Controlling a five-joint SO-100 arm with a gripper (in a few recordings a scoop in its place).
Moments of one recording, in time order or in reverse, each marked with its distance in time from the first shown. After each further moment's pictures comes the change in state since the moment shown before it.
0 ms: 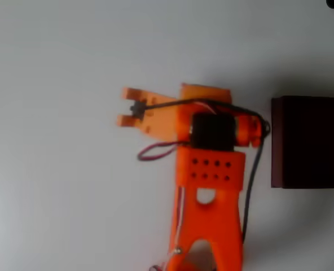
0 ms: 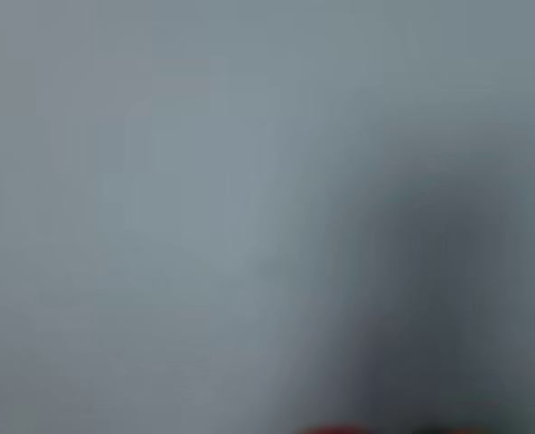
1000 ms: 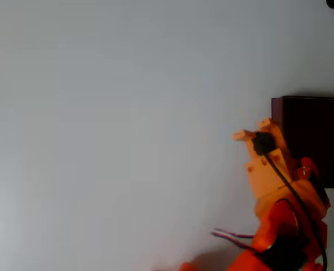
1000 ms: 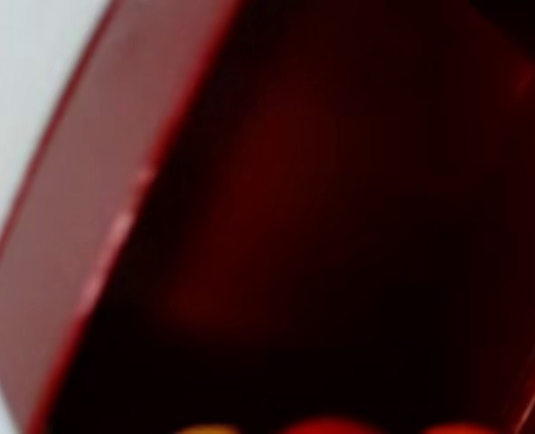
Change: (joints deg) arm 29.9 32.3 36.4 -27.3 15.7
